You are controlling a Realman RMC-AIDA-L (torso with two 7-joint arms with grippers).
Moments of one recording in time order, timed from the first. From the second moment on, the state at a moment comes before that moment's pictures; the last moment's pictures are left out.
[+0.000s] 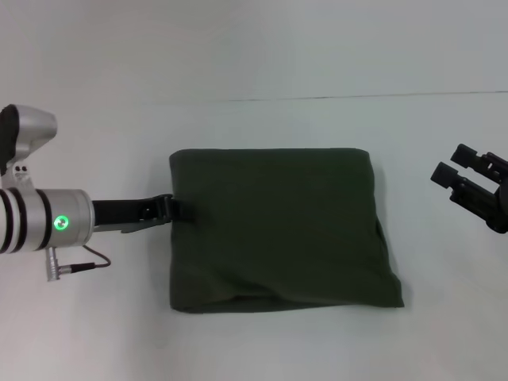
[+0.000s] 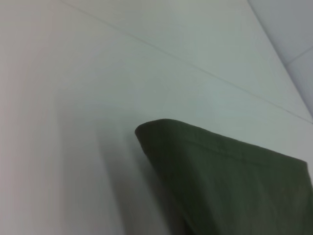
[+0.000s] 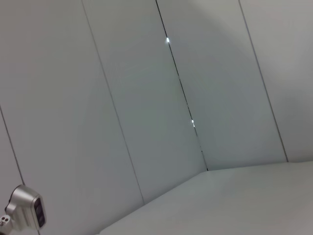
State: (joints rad) left arm -0.61 -2.13 0.89 0.69 2.14 1.11 -2.38; right arm 0.37 2.07 -0.36 -0.49 -1.78 -1.64 1.16
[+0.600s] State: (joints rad) left arm -0.59 -2.13 0.77 0.69 2.13 1.12 -2.31; right arm 0.38 2.08 -0.37 -0.49 -1.78 -1.63 1.17
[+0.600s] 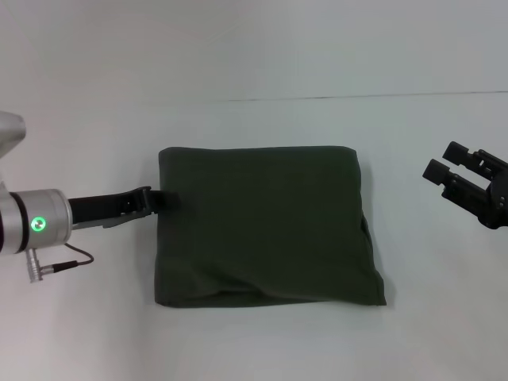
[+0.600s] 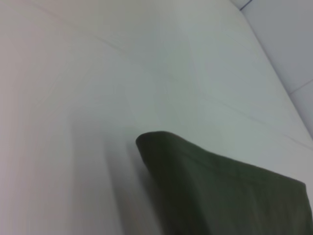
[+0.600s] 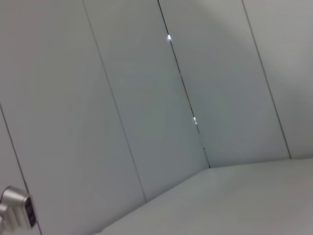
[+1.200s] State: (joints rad) left arm -0.48 -2.16 0.66 0.81 1.81 1.22 -1.81; right arm 0.46 2.09 -0.45 -0.47 -1.80 -1.47 1.16
